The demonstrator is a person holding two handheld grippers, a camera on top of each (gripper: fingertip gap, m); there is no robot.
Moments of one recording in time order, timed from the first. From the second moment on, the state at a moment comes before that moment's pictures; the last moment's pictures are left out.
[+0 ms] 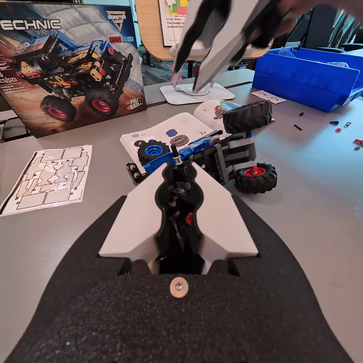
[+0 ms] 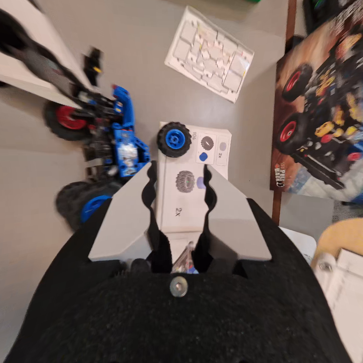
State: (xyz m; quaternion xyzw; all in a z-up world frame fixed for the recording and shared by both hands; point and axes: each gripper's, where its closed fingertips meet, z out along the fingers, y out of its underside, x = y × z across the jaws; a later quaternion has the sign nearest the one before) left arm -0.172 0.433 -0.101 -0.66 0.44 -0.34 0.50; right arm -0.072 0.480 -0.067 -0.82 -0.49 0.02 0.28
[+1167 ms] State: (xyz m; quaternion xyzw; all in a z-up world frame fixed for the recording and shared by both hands) left arm -0.163 0.437 -0.107 -0.65 0.44 -0.32 0.53; right arm -0.177 0.435 -0.085 -0.79 -0.44 0.43 -0.05
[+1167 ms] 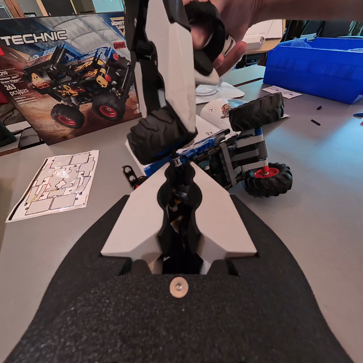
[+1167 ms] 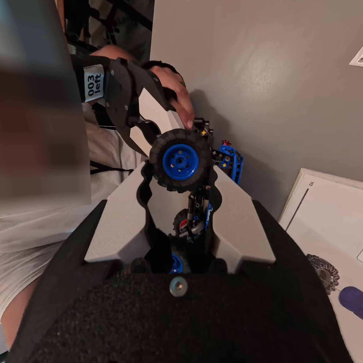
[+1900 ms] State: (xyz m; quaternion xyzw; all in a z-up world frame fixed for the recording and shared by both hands) left arm -0.162 0.434 -0.106 -0.65 0.44 -0.33 0.52; right arm -0.169 0.437 -0.091 -0.80 -0.49 0.34 -0.06
